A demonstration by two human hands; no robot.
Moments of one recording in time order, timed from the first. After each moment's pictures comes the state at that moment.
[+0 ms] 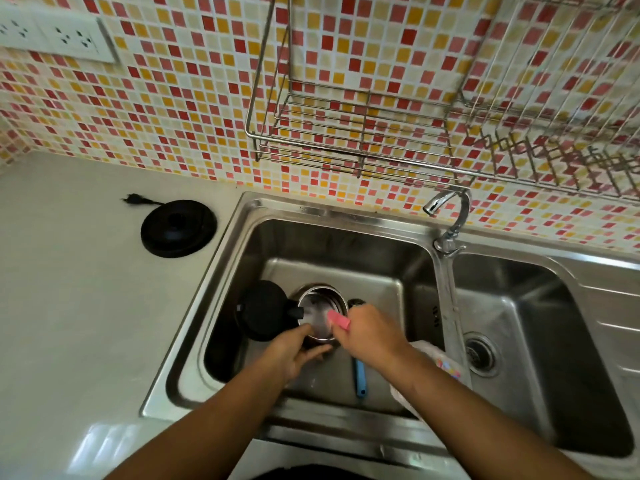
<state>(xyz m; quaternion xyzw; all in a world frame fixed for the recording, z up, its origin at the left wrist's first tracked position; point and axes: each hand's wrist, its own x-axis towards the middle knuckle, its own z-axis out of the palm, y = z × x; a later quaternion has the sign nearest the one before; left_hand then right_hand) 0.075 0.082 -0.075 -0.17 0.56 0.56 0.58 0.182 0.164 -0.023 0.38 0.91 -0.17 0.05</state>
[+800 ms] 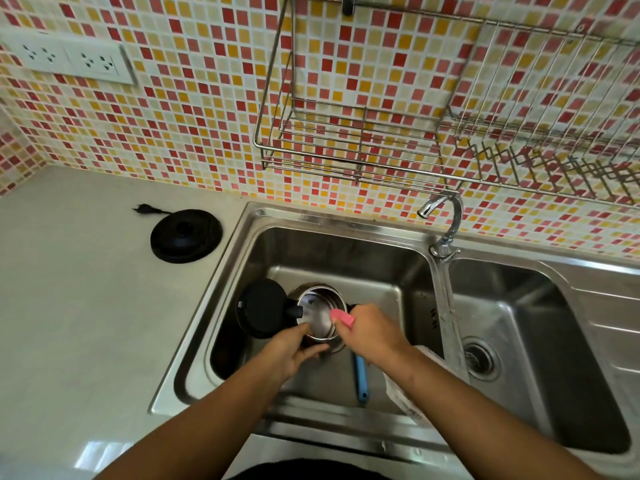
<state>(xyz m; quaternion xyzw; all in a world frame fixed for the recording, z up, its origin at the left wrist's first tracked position) 0.076 0.074 -0.052 -0.13 0.57 0.58 0.56 0.187 0.157 -0.014 0.41 0.88 -0.22 0.03</state>
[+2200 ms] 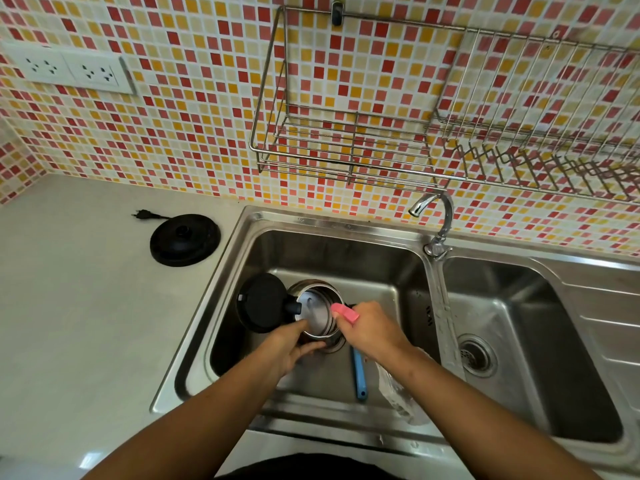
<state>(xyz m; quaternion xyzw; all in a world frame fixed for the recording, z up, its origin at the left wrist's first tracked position) 0.076 0.068 -0.052 -0.06 0.61 0.57 0.55 0.198 0.155 -0.015 0.45 0.84 -0.28 0.00</state>
